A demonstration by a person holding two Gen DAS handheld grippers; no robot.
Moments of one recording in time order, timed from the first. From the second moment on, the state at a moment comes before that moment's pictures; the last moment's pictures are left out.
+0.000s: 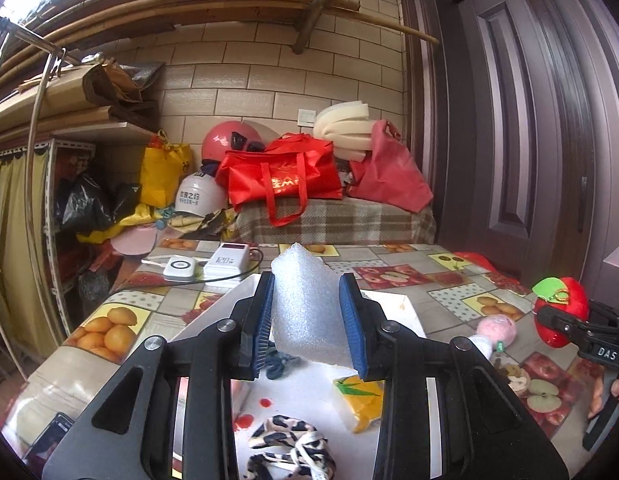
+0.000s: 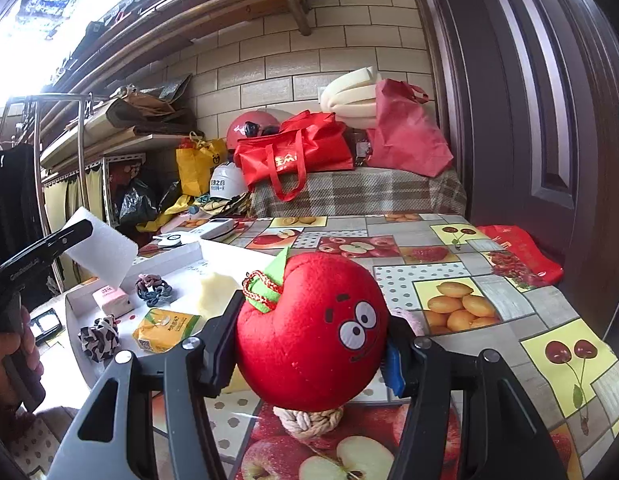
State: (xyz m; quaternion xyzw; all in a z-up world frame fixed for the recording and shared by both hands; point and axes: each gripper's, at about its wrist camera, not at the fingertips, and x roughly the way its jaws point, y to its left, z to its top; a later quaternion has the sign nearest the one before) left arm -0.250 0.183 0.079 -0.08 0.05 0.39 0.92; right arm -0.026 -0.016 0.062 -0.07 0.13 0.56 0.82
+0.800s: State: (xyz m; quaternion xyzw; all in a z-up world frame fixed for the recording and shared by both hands) left arm -0.258 0.232 0.066 -0.11 0.07 0.42 0.90; right arm -0.120 0.076 0.048 -0.16 0.13 0.68 0.70
